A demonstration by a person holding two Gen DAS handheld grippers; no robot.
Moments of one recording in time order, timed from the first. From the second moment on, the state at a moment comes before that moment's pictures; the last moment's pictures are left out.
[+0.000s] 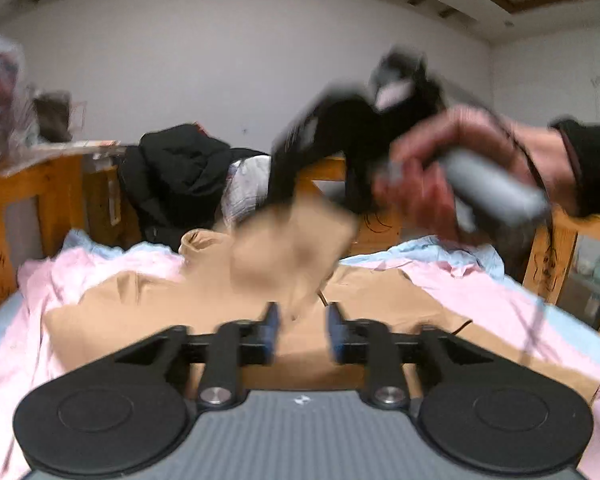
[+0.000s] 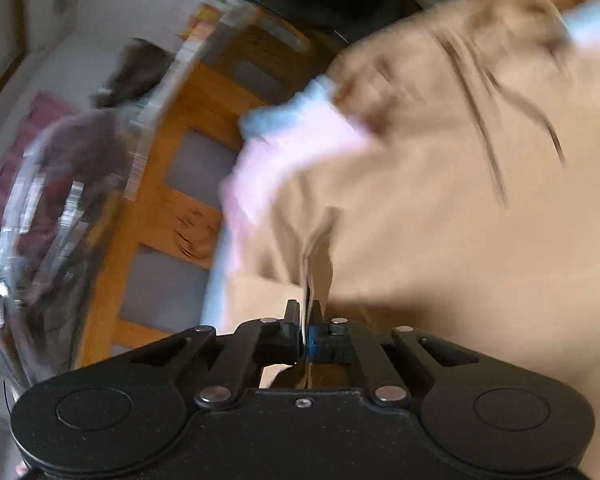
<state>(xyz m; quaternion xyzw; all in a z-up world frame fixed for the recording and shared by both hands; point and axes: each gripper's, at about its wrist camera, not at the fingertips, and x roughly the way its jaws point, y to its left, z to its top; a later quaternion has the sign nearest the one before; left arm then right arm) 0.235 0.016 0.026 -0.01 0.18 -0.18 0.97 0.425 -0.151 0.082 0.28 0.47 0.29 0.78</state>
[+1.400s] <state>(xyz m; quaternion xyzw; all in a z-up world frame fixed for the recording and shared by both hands) 0.331 0.092 -0.014 0.12 0.36 -0.13 0.92 0.337 -0.337 0.011 0.10 0.37 0.12 0.91</state>
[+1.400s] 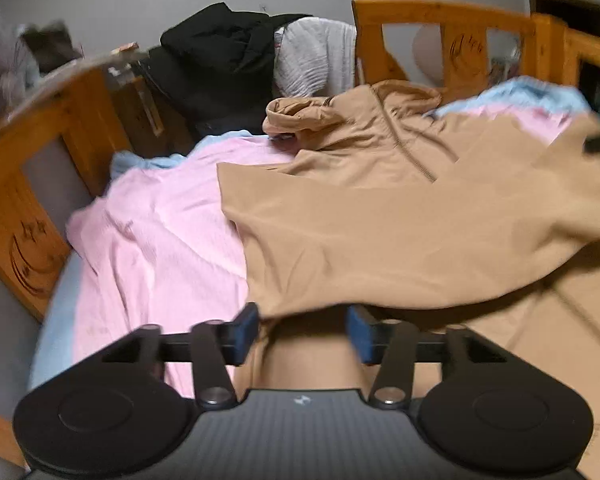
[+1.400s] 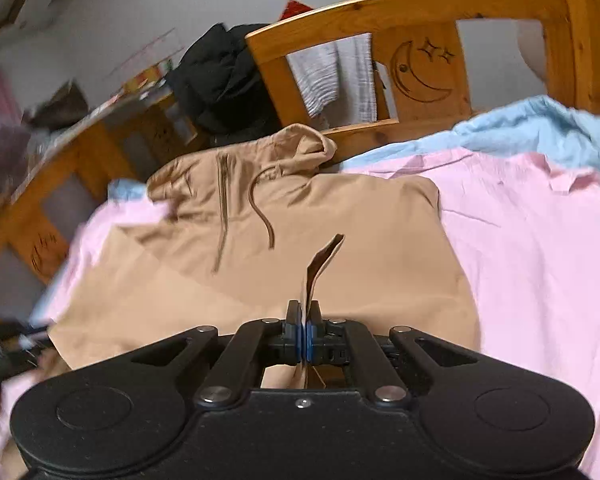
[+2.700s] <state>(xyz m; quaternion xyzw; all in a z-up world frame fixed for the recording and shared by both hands) 0.393 -0.003 -0.055 0.09 0.39 -0.15 0.91 0.319 -0.294 -0.044 -0.14 0.40 0.06 0.90</state>
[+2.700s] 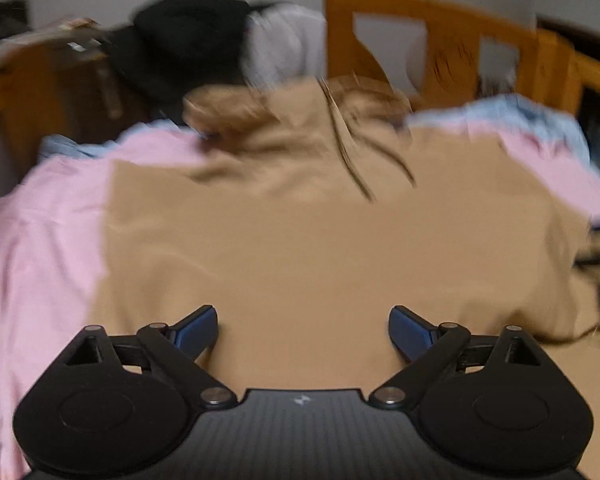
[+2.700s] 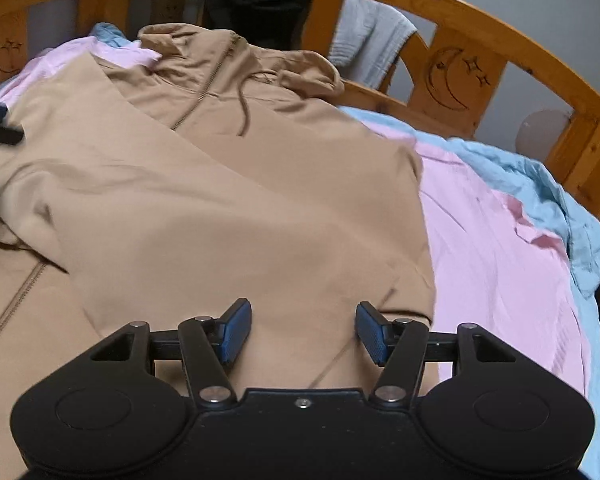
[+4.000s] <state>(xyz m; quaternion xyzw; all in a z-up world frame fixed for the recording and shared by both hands) 0.394 -0.009 -0.092 0.05 0.36 -0.14 0.92 0.552 -0.224 0.022 -0.08 0.23 0.02 0.97</state>
